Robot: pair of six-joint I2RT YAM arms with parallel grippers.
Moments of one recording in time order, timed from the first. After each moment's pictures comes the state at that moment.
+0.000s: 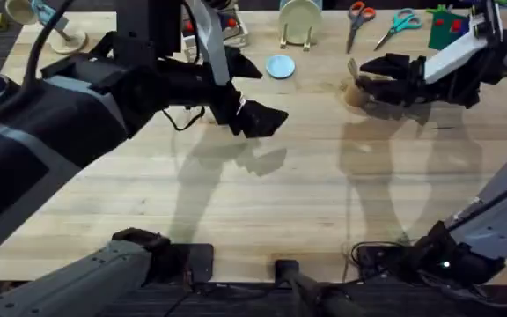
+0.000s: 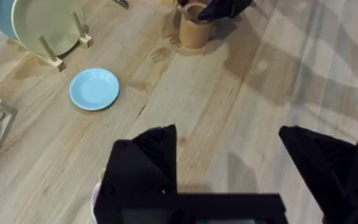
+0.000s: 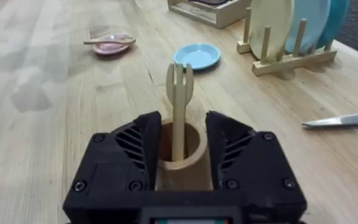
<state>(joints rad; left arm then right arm) -0.25 1.23 0.83 -0.36 0.76 0.47 -0.38 2.27 1.41 -0.97 -1.48 -1.74</state>
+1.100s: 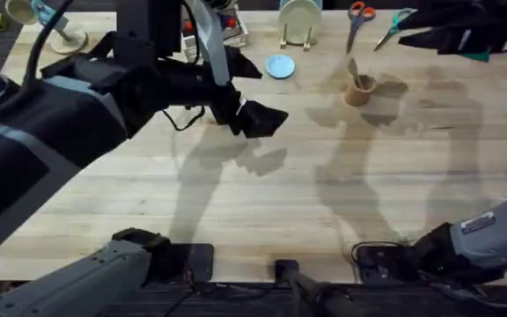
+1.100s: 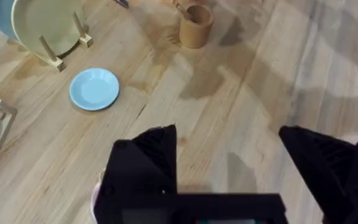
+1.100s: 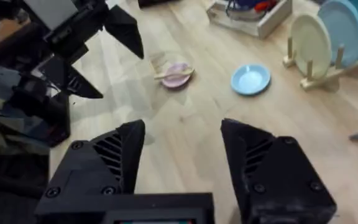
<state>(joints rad) -0.25 1.23 0.83 -0.36 0.76 0.47 -0.38 1.93 1.72 -1.71 -1.23 -1.53</state>
